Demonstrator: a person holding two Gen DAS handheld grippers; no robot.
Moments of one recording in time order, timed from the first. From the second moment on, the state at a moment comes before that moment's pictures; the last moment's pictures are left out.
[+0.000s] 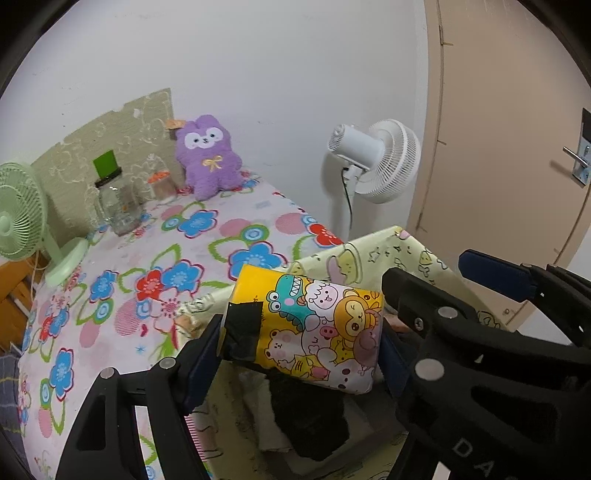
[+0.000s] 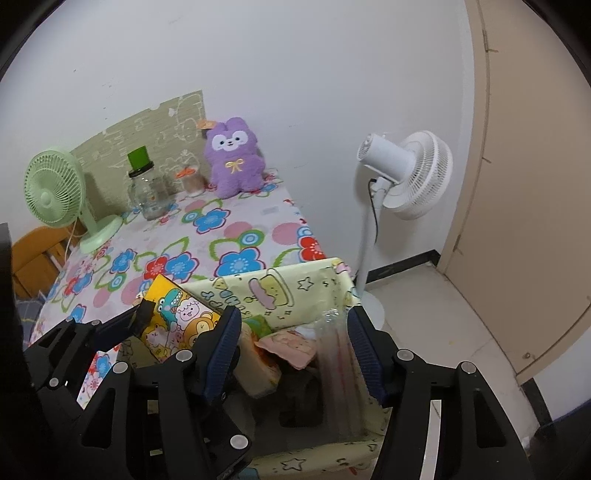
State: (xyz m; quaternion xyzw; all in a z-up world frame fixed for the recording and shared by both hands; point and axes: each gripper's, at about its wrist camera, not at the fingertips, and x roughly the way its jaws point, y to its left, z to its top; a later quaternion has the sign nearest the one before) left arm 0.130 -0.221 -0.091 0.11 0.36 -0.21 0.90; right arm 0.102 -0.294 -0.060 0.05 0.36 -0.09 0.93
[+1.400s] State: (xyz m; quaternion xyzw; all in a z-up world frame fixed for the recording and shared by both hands) left arm 0.080 -0.115 -0.061 0.06 0.33 -0.13 0.93; right arm 0.060 -0.208 -0.037 0.03 0.34 -0.04 0.94
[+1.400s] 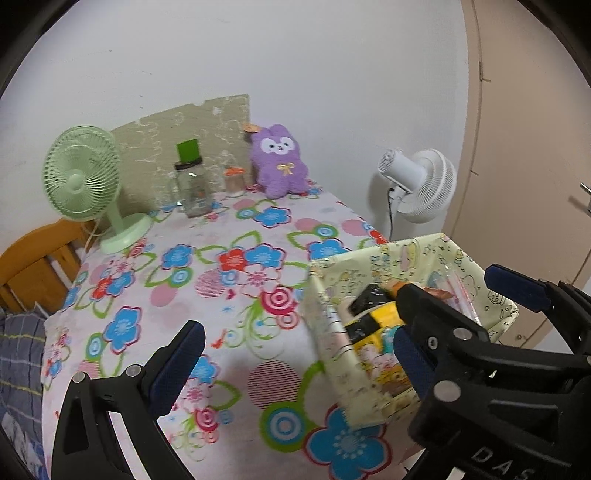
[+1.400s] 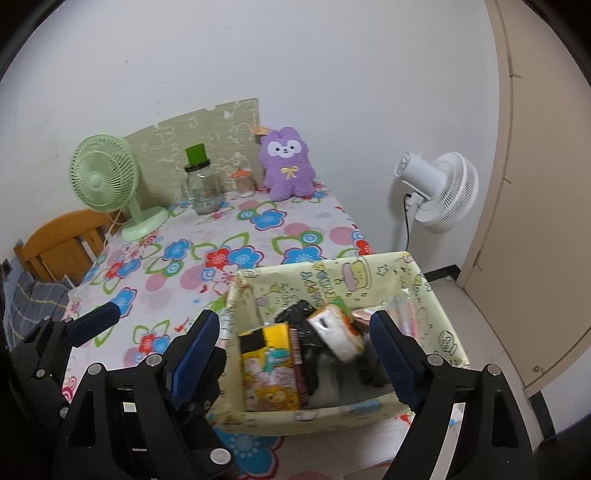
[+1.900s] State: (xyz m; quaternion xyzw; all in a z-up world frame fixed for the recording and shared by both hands) left arm 0.050 -0.034 -0.033 0.02 0.29 -0.06 0.95; right arm 0.040 -0.160 -0.008 0.00 0.30 -0.01 0.95
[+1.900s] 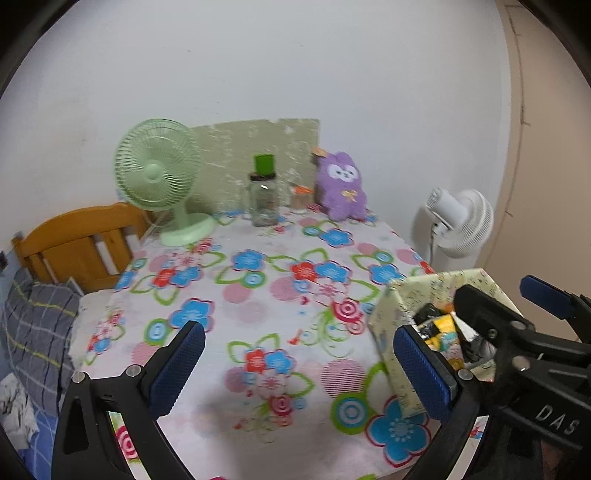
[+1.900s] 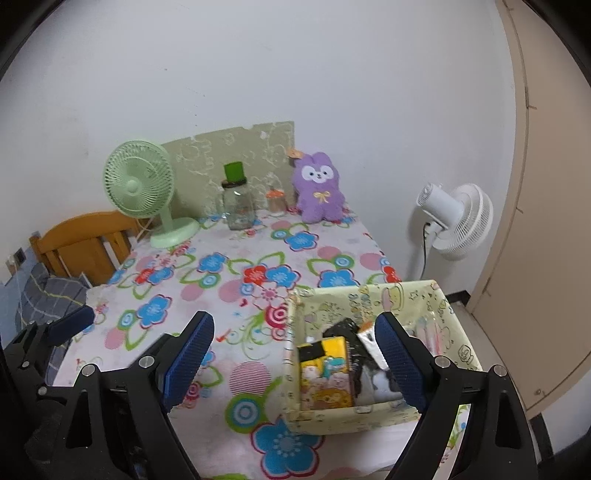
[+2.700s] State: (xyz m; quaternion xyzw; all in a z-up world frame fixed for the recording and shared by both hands) left arm -0.001 0.030 0.009 -0.01 0.22 0.00 0.97; right arm -0.005 -0.136 0.028 0.00 0.23 0.01 0.97
